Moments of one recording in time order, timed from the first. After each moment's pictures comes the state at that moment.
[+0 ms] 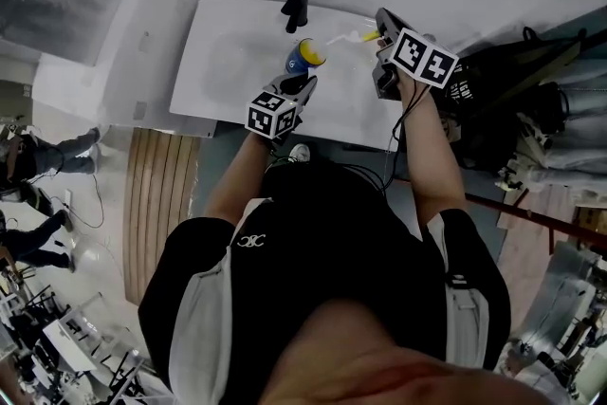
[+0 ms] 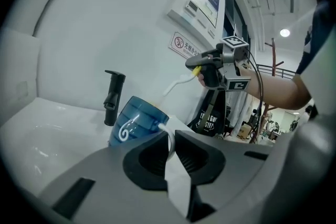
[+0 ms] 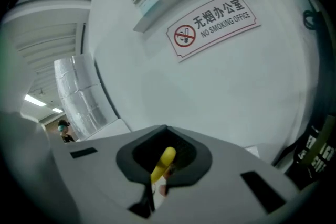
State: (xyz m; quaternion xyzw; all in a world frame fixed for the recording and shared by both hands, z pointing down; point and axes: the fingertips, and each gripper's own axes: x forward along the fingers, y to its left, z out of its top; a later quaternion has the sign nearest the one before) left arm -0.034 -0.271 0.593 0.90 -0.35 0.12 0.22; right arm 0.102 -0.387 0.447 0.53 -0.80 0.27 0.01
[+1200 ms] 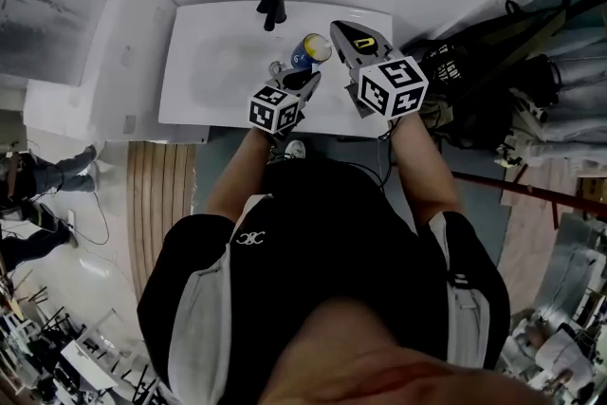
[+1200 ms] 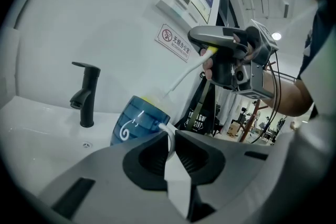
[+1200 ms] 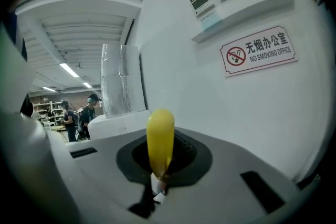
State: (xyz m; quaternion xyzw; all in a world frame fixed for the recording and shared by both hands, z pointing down) left arm 0.016 -0.266 0.592 0.92 -0.29 0.12 0.22; right arm 0.042 -0.309 0.423 0.43 -0.90 0.11 0.04
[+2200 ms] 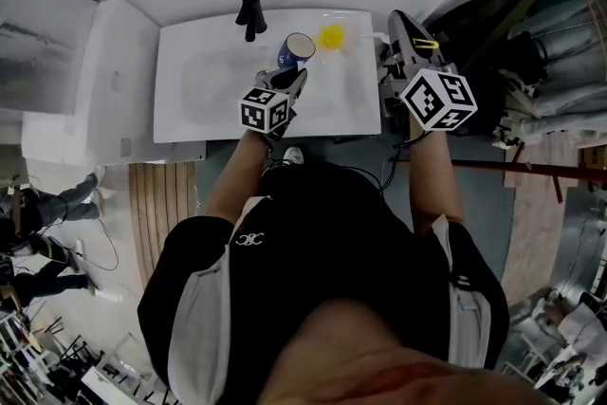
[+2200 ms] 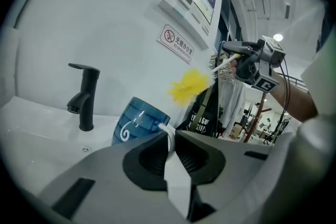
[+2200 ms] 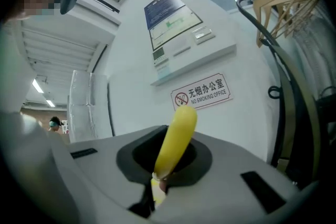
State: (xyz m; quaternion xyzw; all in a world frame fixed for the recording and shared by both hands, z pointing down) left arm 0.024 -0.279 0.586 0.92 -0.30 0.11 0.22; right arm 0.186 -0.278 0.345 0.59 -0.79 0.10 -0.09
